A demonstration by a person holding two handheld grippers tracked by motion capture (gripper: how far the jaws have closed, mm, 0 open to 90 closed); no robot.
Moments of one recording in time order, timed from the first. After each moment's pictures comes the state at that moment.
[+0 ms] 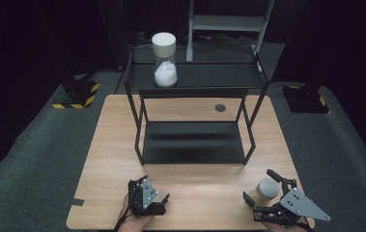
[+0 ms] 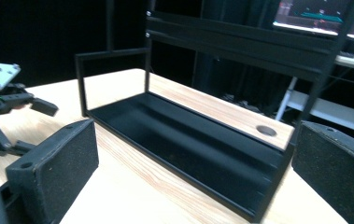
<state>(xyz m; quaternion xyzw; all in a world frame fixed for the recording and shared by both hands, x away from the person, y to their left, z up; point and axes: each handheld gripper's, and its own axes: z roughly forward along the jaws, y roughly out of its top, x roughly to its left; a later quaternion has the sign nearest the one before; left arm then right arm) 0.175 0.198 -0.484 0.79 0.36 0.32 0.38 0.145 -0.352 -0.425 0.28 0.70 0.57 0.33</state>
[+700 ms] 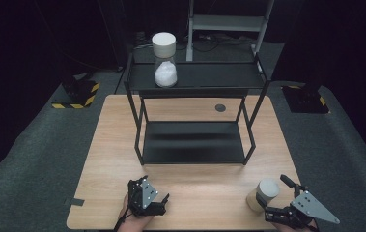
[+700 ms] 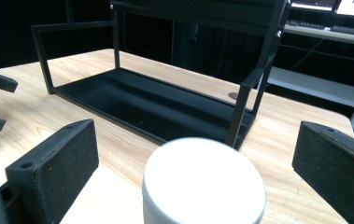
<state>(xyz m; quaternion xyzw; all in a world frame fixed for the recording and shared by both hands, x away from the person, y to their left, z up) 0.176 0.200 -0.484 0.79 0.36 0.32 0.39 0.140 -0.377 -0.449 0.33 0.70 0.54 0.34</state>
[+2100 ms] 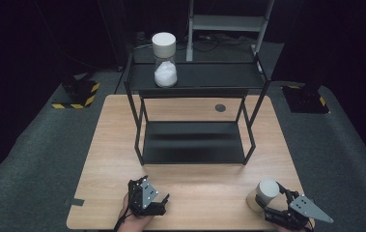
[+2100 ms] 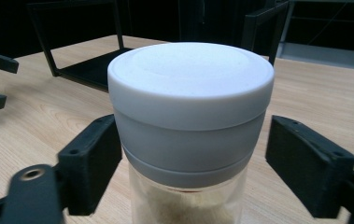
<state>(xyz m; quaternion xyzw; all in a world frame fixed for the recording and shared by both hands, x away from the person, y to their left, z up) 0.177 0.200 -0.484 0.79 0.36 0.32 0.39 0.152 -0.396 -0.490 0.35 0.70 0.56 0.29</state>
